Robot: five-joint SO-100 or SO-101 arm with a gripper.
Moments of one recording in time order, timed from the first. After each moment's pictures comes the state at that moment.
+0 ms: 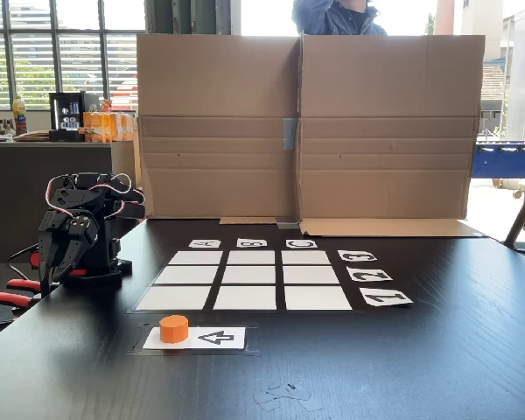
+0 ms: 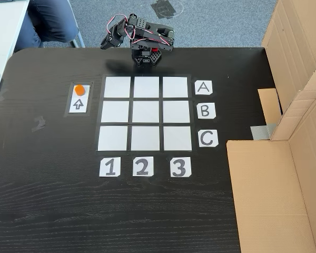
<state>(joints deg) 92.3 190.1 172.9 67.2 -8.9</state>
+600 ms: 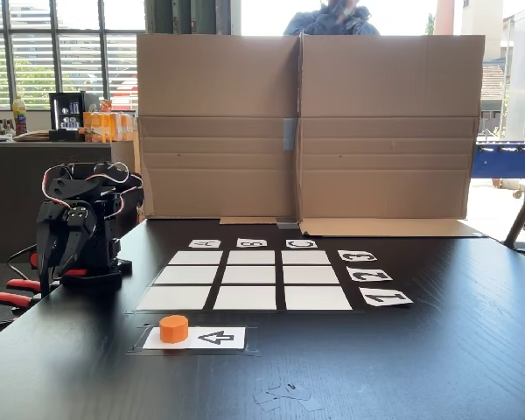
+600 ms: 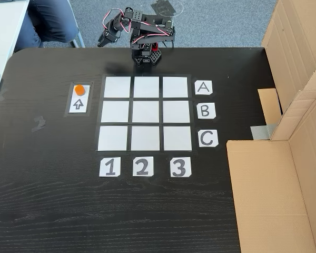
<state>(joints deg) 91.0 166.0 154.8 64.7 -9.2</state>
